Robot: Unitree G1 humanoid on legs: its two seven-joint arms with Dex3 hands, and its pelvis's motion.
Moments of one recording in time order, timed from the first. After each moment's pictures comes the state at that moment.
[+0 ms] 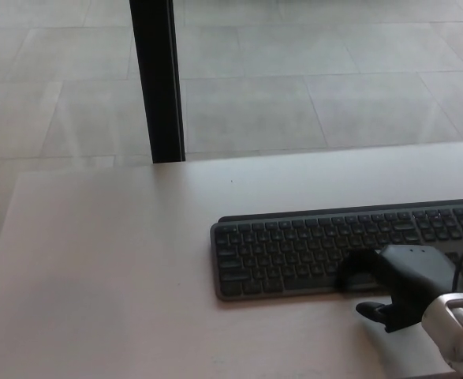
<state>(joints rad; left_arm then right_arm) -0.10 0.60 0.71 1.26 -0.33 -0.12 0.06 -0.50 -0.49 0.52 0.57 -0.64 -0.04 -0.09</state>
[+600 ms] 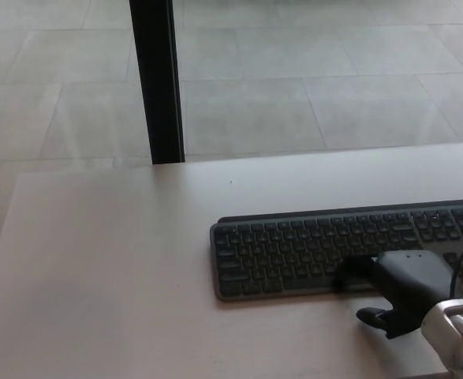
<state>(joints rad) -0.11 0.61 0.68 1.26 -0.34 -0.13 0.07 -0.47 -0.51 0.56 0.56 -0.69 -0.05 -0.12</state>
